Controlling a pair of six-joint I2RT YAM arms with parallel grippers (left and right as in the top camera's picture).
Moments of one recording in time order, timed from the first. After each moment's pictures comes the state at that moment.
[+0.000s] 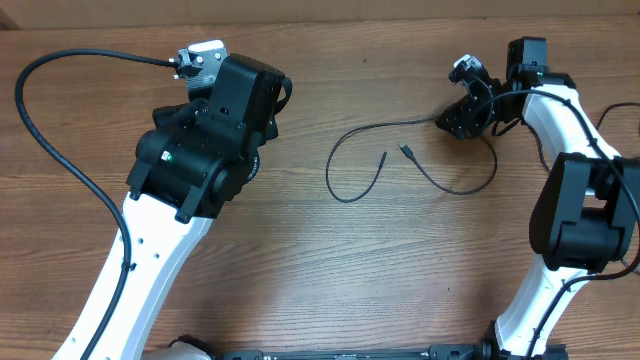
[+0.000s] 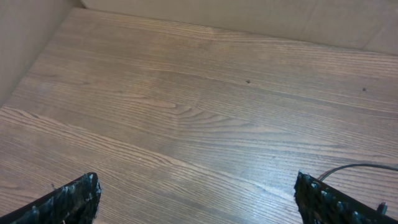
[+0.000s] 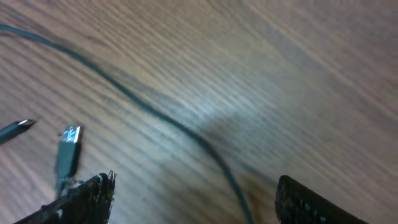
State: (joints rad) left arm -0.48 1.45 1.73 -1.21 -0.62 -0.57; right arm -0.12 2.11 1.60 -0.68 -0.43 -0.71
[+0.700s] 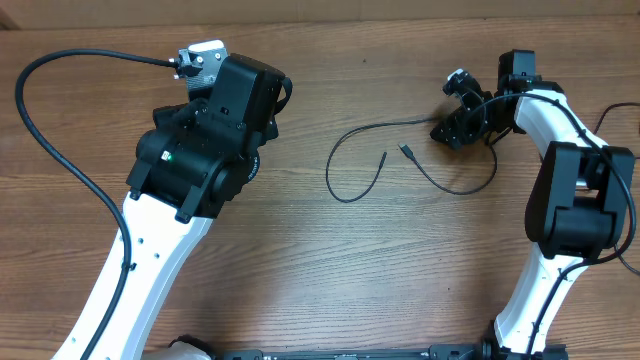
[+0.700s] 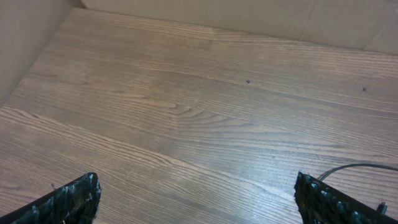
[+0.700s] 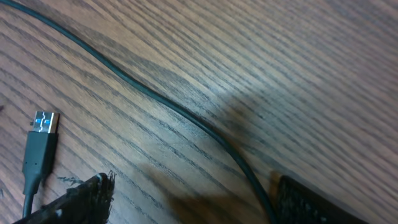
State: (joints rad) left arm -0.48 1.45 1.73 -1.21 -0.62 -0.57; right arm -0.12 2.19 1.58 -0.67 -0.44 -0.71
